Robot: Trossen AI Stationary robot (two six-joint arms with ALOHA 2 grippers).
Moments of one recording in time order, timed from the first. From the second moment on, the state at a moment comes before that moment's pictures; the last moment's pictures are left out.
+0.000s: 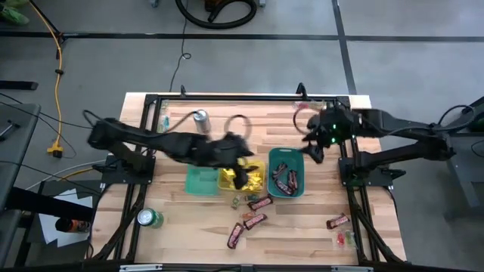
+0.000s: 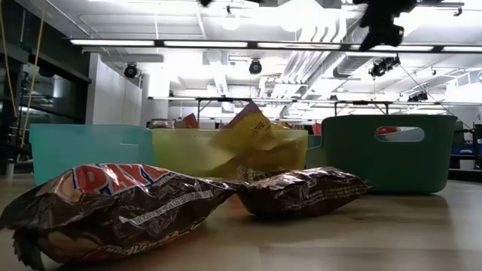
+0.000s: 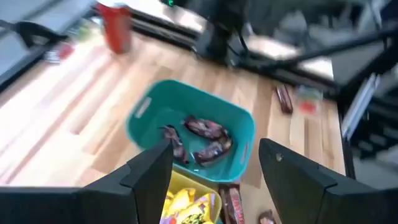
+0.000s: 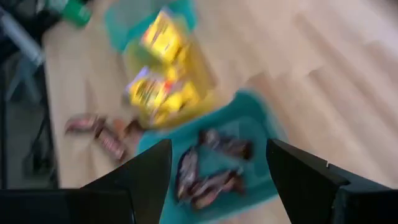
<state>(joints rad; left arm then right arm) -0.21 1.59 1.50 -0.50 -0.34 -0.44 -0.12 0.96 1.07 -0.94 -0.10 0.41</state>
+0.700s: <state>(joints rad) -0.37 1.08 0.98 -0.39 -0.56 -0.61 0.53 1.66 1.27 -0.45 0.08 0.33</state>
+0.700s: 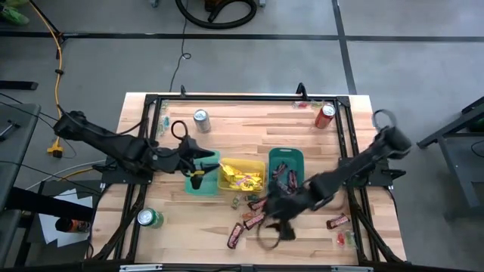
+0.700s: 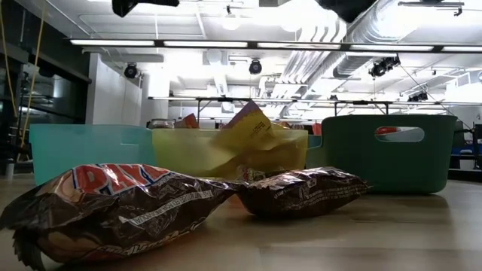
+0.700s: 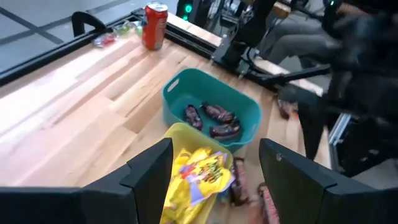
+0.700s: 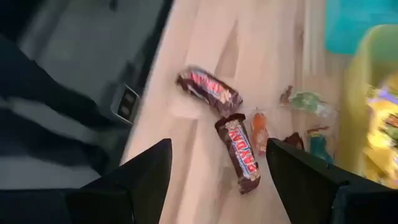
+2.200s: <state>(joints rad) -0.37 1.08 0.98 -0.44 -0.59 -0.62 0.53 1.80 1.57 -1.17 0.29 0.37</state>
